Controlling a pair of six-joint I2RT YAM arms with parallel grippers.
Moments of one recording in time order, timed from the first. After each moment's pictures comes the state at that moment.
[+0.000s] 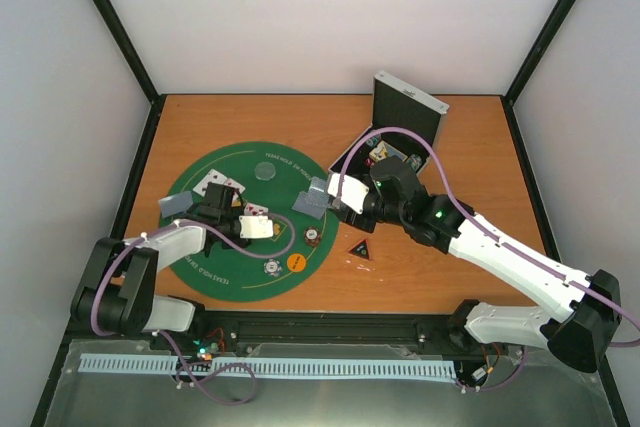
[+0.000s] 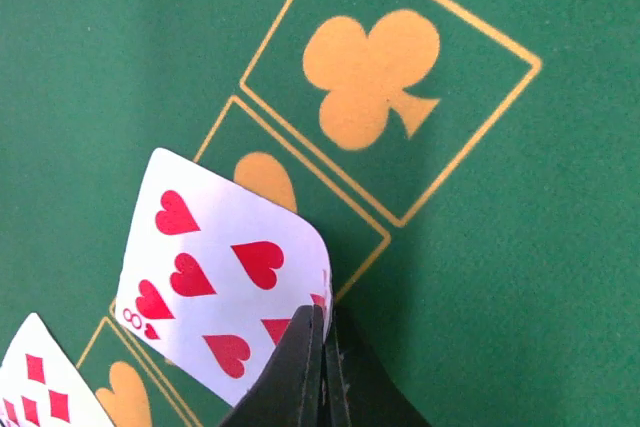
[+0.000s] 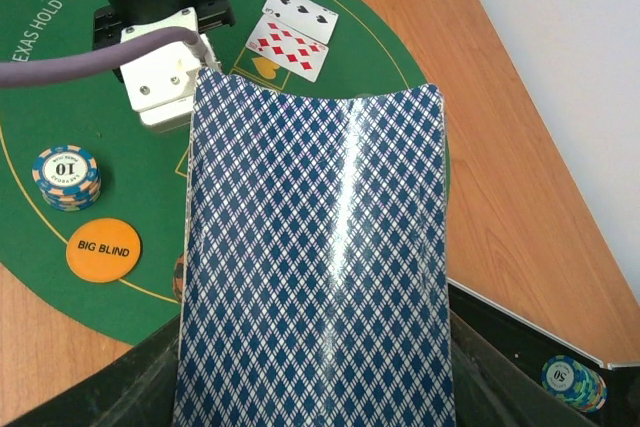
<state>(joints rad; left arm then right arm) -0.25 1.36 0.51 -0.18 0.18 1.24 0.84 1.15 1.01 -0.44 -0.11 -0.55</state>
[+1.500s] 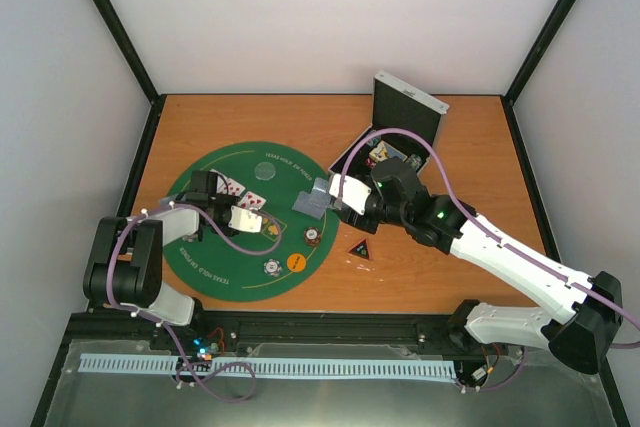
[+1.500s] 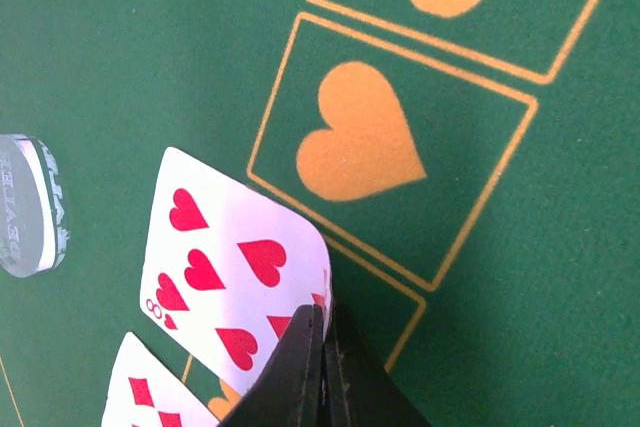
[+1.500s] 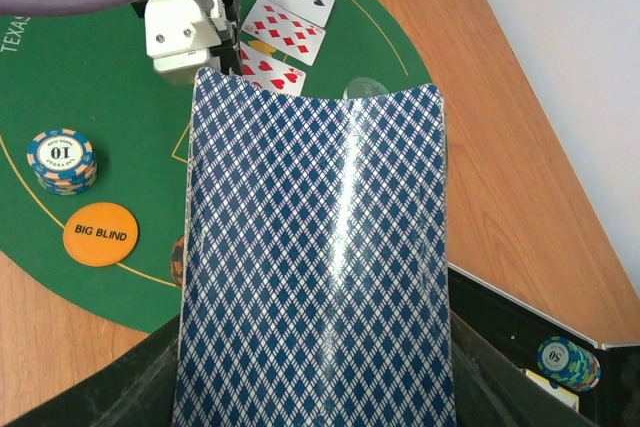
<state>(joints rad) -0.07 1.50 0.60 -0.15 0.32 1.65 0.84 1.14 1.01 -0.47 -0.09 -0.55</state>
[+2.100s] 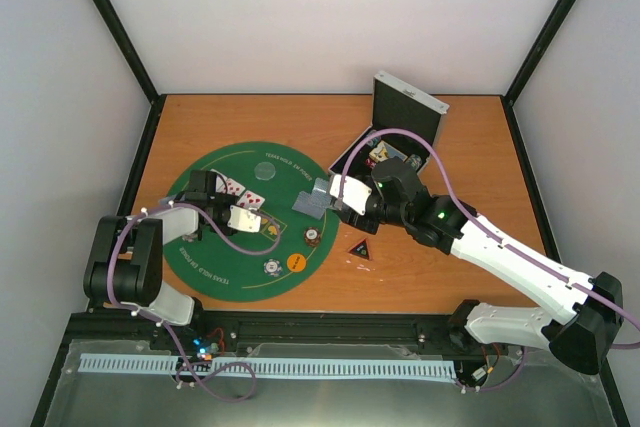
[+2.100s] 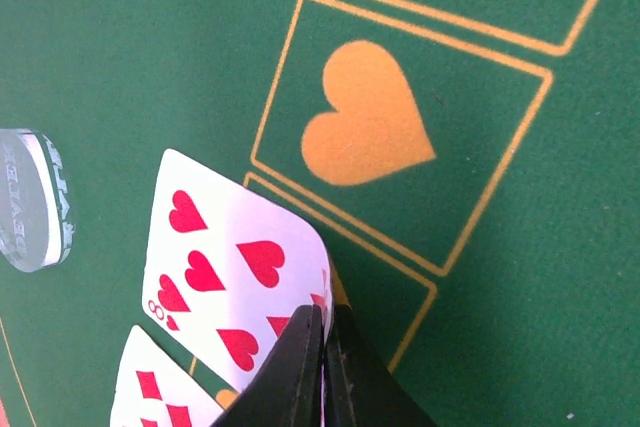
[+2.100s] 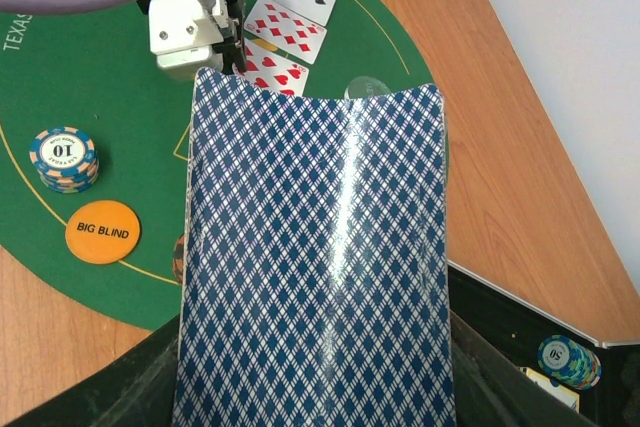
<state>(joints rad) -0.06 1.51 0.60 -0.13 0.32 1.67 0.84 1.14 1.01 -0.48 -0.09 -0.55</state>
